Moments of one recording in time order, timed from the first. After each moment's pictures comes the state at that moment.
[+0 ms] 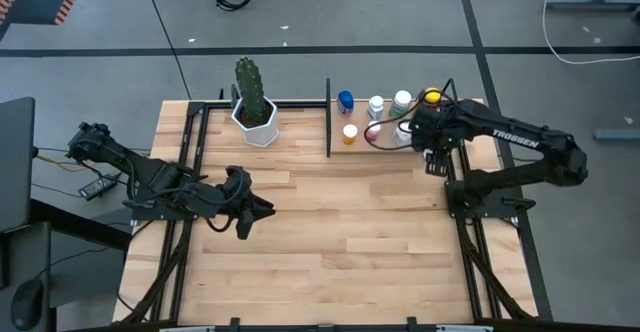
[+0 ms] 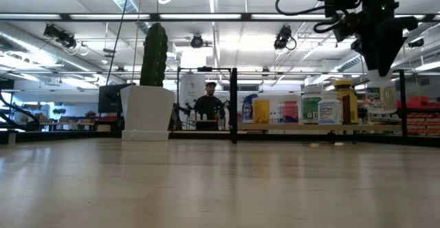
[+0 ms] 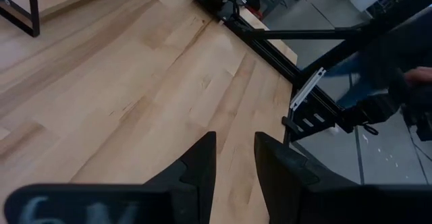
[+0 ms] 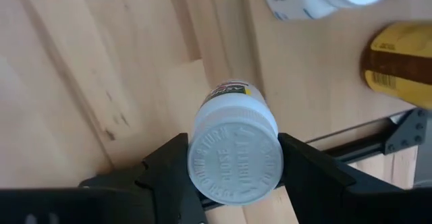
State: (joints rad) left arm -0.47 1.05 1.01 -0.48 -0.43 -0.95; right arm -0.47 1.11 1.02 -1.41 0.15 -0.20
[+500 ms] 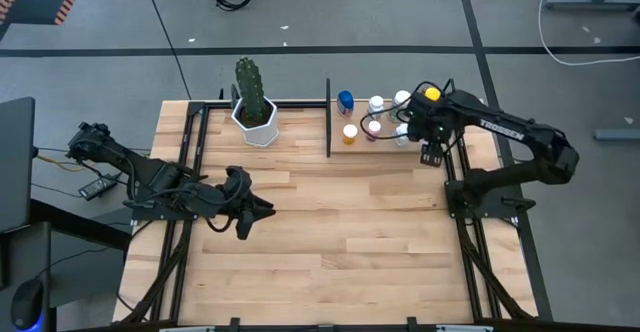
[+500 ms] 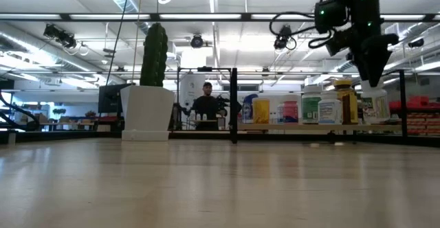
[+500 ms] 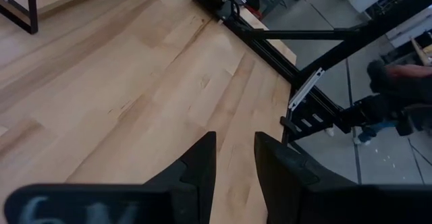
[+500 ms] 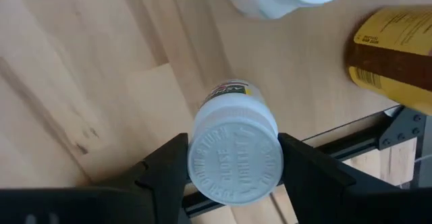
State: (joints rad) left arm -0.48 1.05 1.01 -0.48 -0.43 -0.96; right arm -0.64 1.20 1.02 -1.34 0.16 -0.29
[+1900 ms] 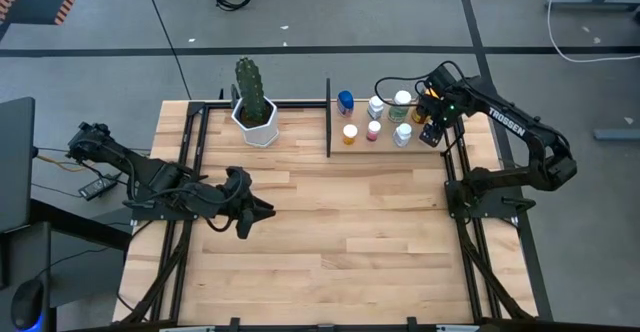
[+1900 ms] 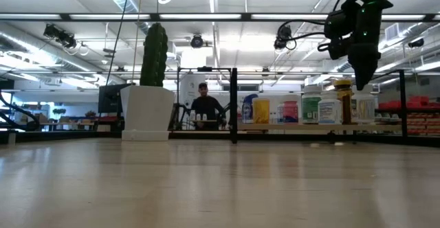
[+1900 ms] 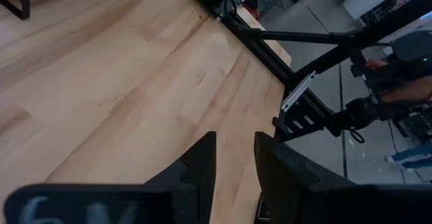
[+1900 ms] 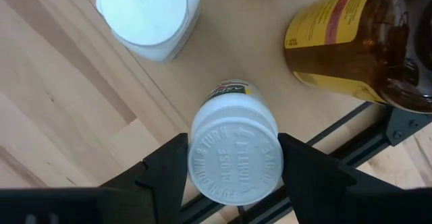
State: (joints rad) left arm -0.47 1.05 1.01 -0.48 -0.41 -1.01; right arm -1.00 1.20 1.02 -1.18 -0.02 -0.35
